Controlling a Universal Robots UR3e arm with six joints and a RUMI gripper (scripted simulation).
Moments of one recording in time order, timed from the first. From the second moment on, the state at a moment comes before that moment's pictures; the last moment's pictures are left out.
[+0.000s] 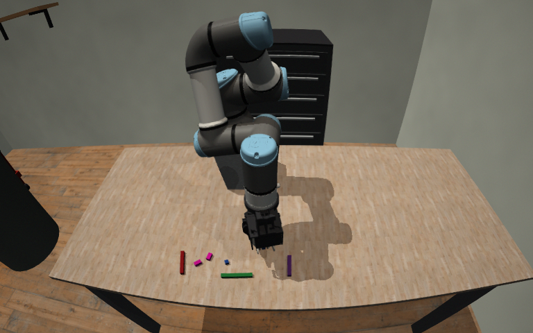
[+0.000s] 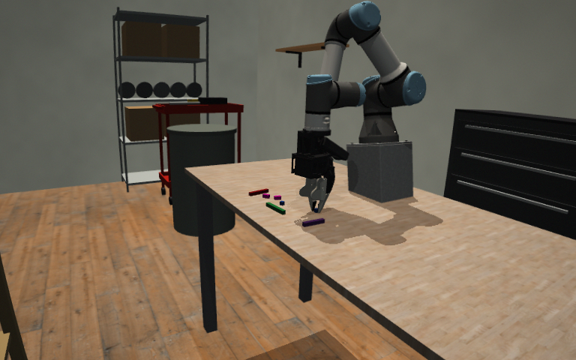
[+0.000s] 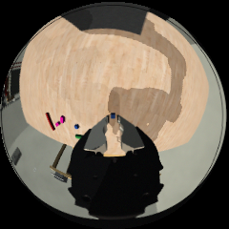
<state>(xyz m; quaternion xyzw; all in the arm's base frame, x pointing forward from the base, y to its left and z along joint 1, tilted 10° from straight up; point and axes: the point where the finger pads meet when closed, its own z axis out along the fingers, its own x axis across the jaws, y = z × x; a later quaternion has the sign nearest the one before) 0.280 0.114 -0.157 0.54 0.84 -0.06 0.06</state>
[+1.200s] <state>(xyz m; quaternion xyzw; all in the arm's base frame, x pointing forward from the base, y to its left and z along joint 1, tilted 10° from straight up) 0.284 0.118 -0.133 0.54 0.84 -0.05 0.07</state>
